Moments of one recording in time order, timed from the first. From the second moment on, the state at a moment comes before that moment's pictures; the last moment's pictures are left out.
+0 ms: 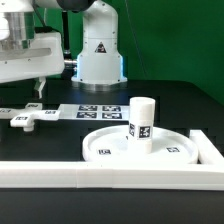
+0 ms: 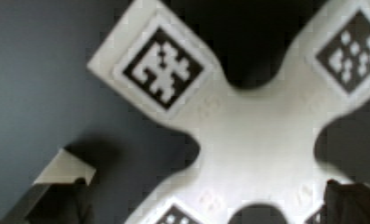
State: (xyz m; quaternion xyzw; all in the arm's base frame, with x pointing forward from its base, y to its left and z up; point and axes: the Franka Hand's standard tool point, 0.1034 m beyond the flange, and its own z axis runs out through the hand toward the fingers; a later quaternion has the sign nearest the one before) arm 0.447 -0.192 0.056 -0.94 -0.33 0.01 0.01
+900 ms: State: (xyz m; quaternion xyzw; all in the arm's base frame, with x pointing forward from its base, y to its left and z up) arm 0.441 -0.181 0.046 -0.94 -0.34 0.01 0.02
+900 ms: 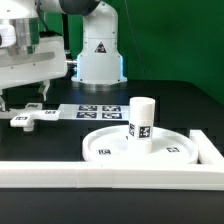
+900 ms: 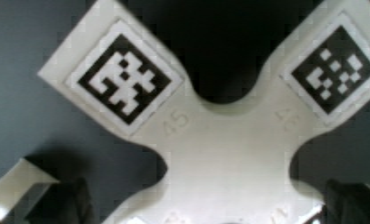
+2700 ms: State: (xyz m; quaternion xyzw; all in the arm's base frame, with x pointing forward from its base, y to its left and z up) arm 0.435 -0.175 0.031 -0.94 -0.34 0.03 0.02
